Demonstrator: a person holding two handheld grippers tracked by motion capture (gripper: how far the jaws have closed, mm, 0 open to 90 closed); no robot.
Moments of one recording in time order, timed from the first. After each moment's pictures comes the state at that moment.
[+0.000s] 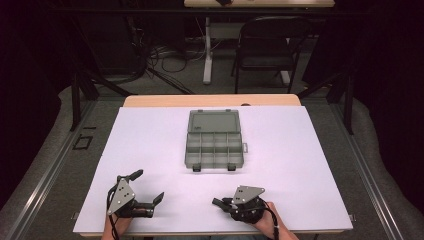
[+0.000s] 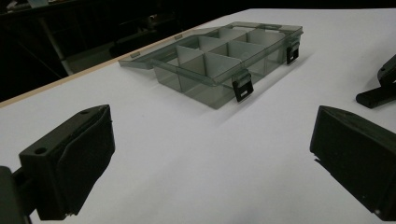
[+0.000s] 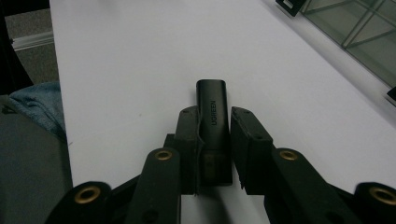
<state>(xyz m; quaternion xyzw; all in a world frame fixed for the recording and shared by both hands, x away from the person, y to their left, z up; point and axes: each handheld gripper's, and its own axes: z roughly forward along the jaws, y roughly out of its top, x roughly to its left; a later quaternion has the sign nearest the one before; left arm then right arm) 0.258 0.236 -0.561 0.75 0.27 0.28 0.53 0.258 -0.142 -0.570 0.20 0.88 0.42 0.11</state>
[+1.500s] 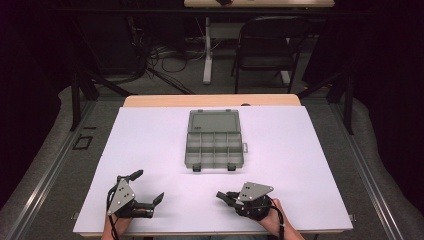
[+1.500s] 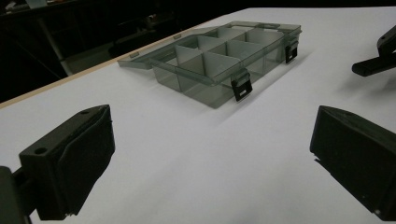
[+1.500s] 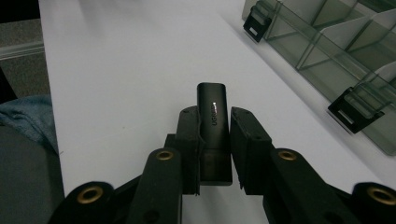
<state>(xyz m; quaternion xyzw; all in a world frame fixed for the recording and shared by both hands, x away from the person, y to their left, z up) 0.257 0.236 -0.561 0.76 0.27 0.28 0.53 0.259 -0.155 -0.551 0.20 0.86 0.44 0.15</state>
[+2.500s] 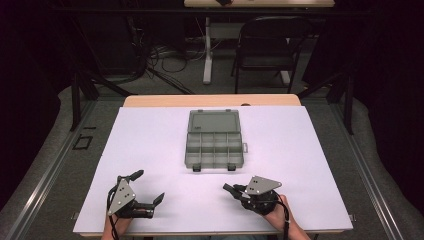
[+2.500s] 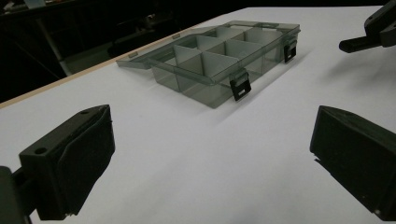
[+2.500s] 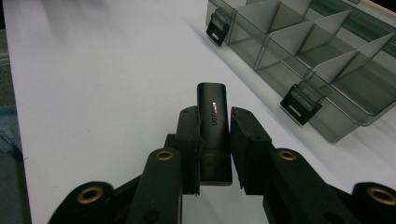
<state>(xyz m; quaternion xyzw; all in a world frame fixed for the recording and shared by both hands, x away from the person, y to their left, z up) 0.257 0.235 -0.561 0.76 0.27 0.28 0.52 0.267 -0.171 -0.542 0.23 0.85 0.44 0.17</state>
